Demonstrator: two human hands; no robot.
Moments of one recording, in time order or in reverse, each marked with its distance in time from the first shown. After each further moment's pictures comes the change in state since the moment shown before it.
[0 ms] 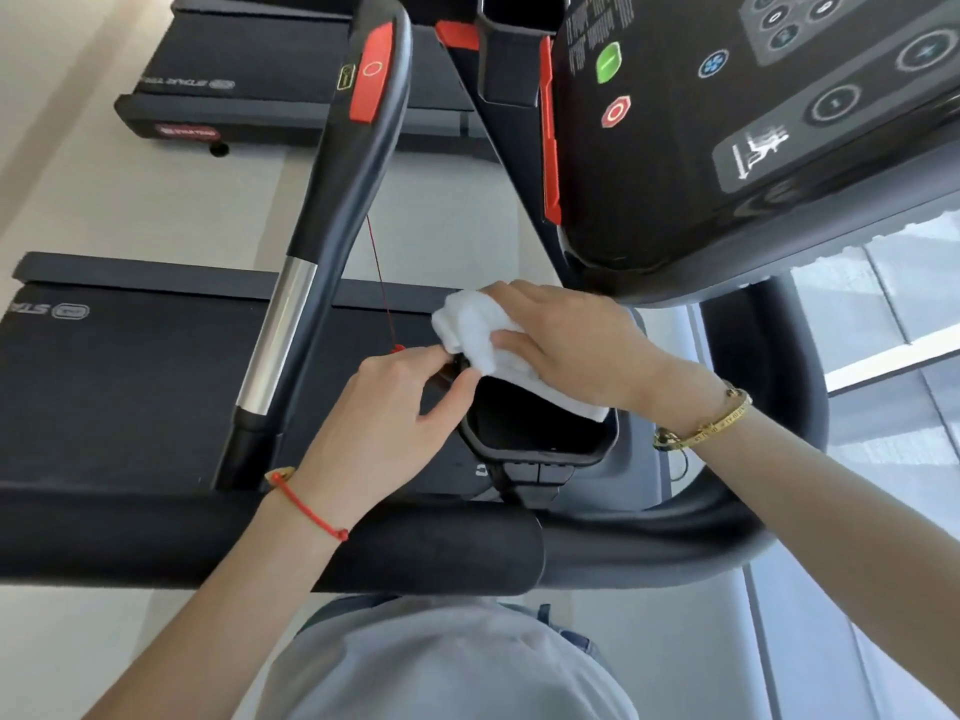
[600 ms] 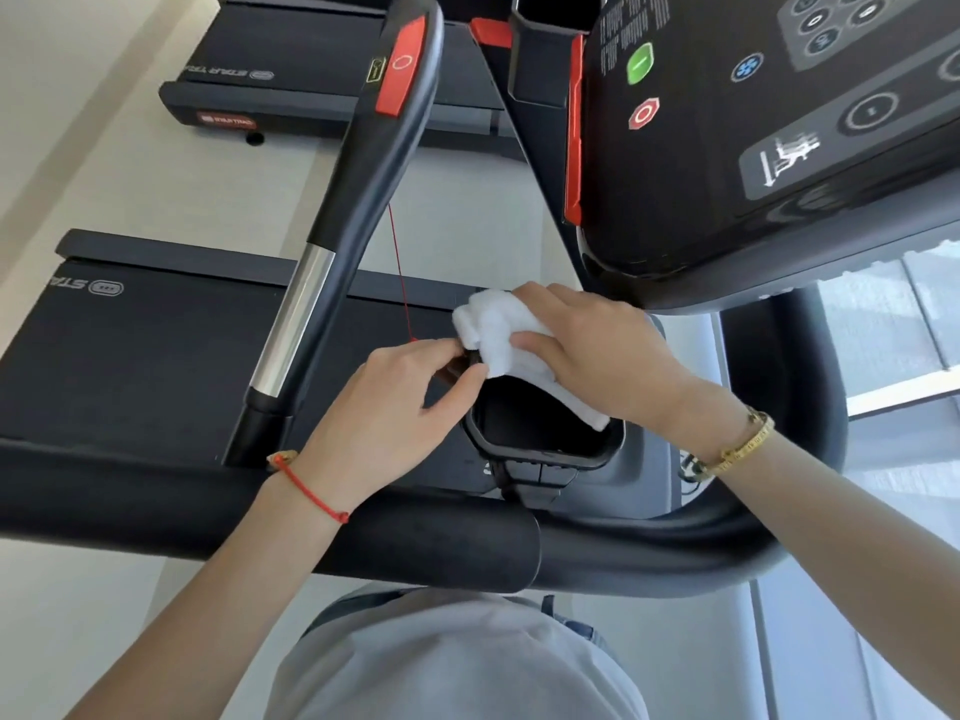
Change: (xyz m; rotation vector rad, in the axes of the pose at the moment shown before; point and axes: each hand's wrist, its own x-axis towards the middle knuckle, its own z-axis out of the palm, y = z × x) left_hand -0.002 -0.001 0.000 -0.018 0.001 -0.027; right_hand -0.008 0.001 -0.001 0.004 0.079 0.052
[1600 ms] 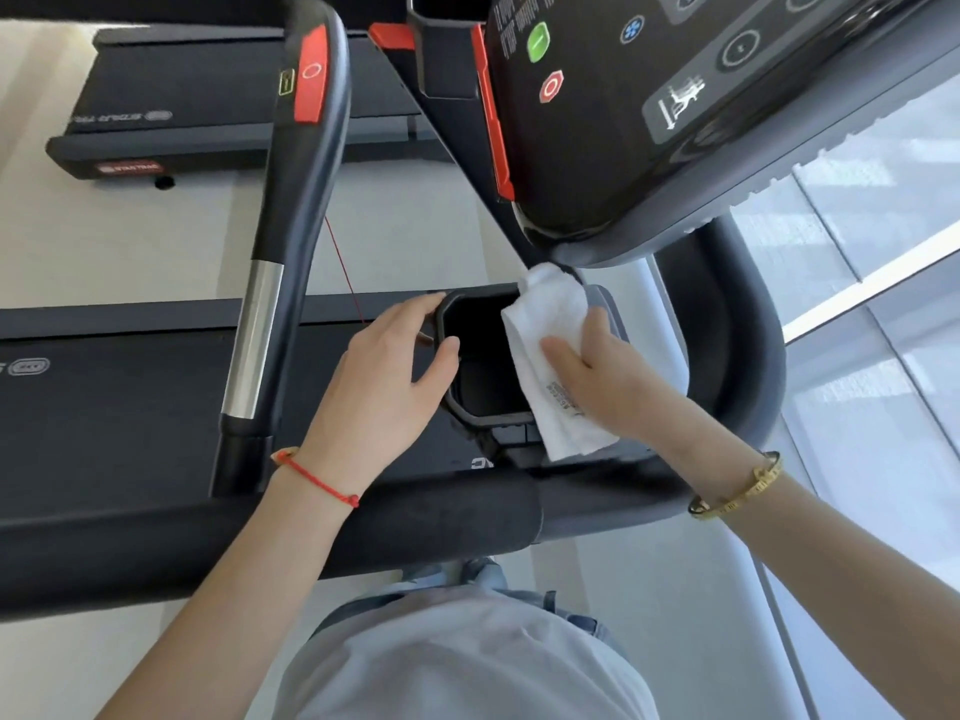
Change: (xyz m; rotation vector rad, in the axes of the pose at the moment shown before) left_hand 0.013 0.002 0.004 0.013 0.030 0.112; right_hand -0.062 -0.023 -0.007 0.675 -0.119 0.757
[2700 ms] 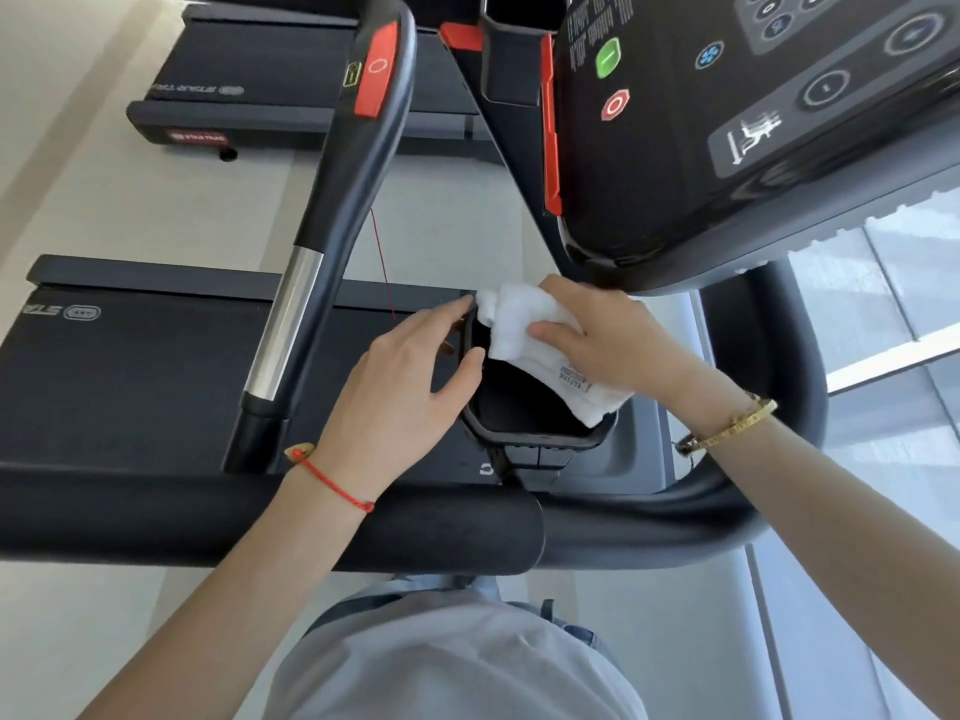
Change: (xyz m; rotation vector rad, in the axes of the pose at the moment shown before) left_hand -0.006 0.006 0.001 0.042 0.059 -0.052; right_hand 0.057 -0.021 -0.011 -0.421 -0.066 -0.355
